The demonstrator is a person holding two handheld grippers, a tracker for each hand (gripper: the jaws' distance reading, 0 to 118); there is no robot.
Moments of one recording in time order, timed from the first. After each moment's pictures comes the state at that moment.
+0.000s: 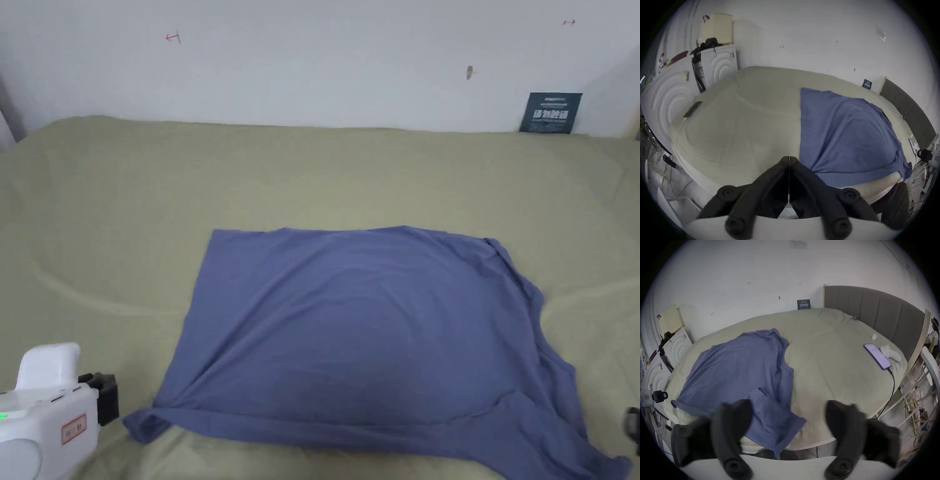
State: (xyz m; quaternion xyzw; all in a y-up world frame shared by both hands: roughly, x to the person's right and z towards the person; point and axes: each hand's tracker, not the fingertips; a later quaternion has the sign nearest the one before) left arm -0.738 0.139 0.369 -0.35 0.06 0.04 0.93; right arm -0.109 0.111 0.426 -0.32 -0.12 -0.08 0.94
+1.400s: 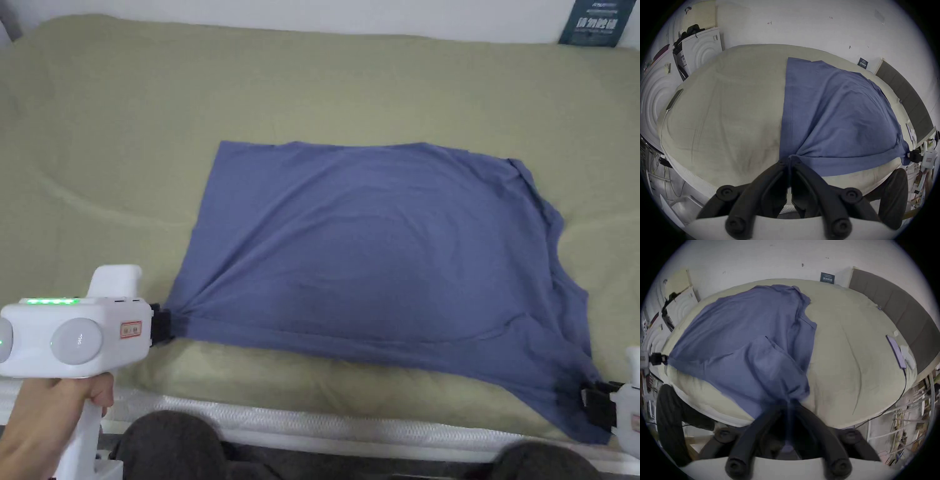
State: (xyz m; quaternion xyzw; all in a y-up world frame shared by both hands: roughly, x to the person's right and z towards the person) left arm -0.717 0.085 0.335 -0.47 -0.01 0.05 0.88; right arm -0.134 0.063 0.406 -0.47 -0.03 -0.03 0.88
